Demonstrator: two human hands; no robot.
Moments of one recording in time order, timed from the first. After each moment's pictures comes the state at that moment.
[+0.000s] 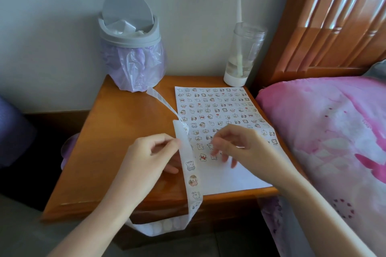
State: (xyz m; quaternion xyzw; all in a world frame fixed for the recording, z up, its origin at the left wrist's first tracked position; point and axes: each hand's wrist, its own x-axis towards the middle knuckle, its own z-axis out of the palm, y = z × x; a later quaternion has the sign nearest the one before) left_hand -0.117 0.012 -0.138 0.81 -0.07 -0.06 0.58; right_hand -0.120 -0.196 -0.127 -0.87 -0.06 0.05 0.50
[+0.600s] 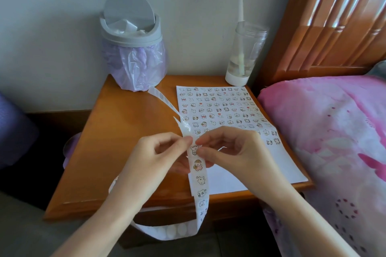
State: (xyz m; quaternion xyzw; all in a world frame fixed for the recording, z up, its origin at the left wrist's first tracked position) left_hand -0.125 0.005 -0.122 0.75 -0.08 -0.10 0.65; right_hand -0.142 -0.165 -0.114 -0.81 -0.08 0.00 0.58
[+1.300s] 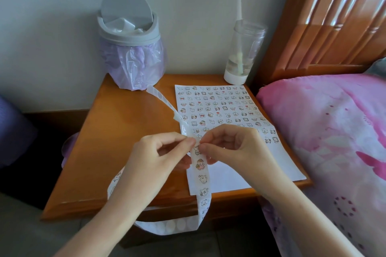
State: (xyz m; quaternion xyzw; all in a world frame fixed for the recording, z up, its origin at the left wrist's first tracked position) left_hand -0.126 0.004 -0.127 0.79 -0.13 -0.04 0.60; right_hand -0.137 -0.168 -0.114 -0.80 -0.05 0.01 0.59
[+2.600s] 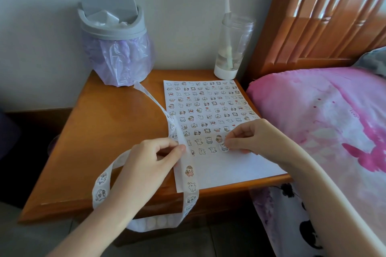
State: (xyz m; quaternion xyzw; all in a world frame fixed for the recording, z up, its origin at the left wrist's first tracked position) left_hand -0.124 -0.009 -0.147 0.86 -0.13 -0.04 0.49; right_hand -0.115 -0.234 -0.120 -0.88 0.07 0.09 0.46
